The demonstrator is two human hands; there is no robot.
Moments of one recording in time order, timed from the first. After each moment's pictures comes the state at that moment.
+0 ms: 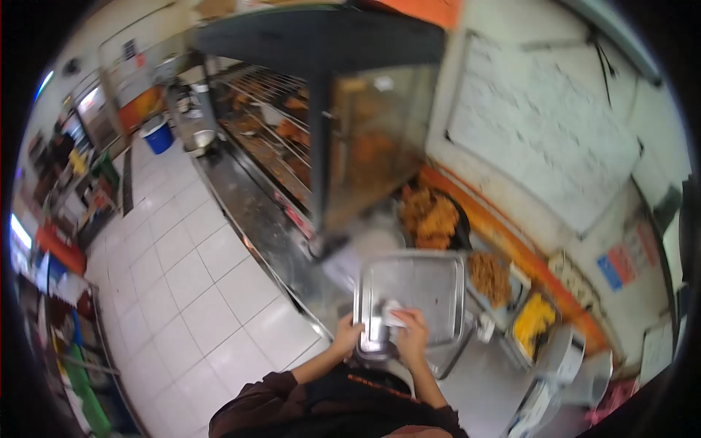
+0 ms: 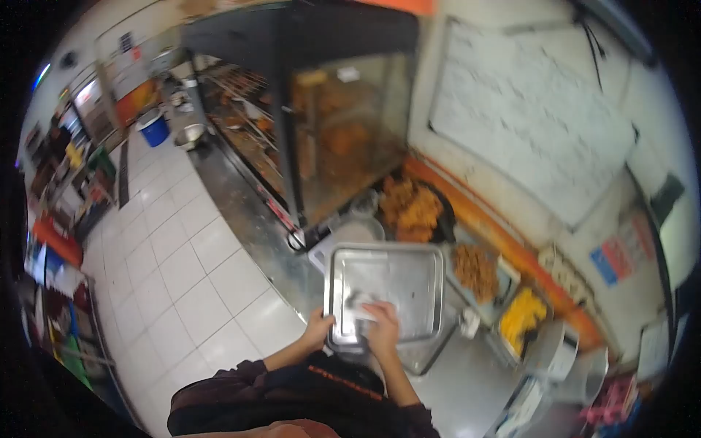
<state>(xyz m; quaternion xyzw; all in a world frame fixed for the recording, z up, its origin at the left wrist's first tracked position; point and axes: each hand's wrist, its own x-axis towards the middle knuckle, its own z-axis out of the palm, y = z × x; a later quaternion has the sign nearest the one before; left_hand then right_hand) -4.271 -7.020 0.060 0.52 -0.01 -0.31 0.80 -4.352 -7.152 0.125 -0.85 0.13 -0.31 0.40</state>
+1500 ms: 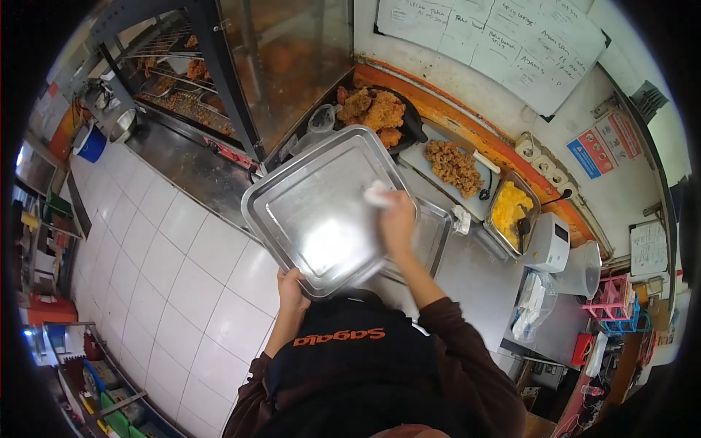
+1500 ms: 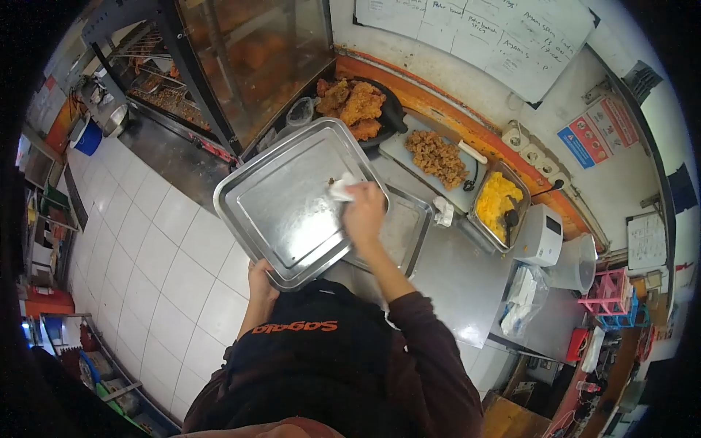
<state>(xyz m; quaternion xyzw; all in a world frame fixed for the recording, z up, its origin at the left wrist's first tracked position) -4.296 -6.966 0.095 0.39 0.13 -0.27 0.87 -4.334 -7.188 0.119 -0.85 0.26 -0.40 0.21</state>
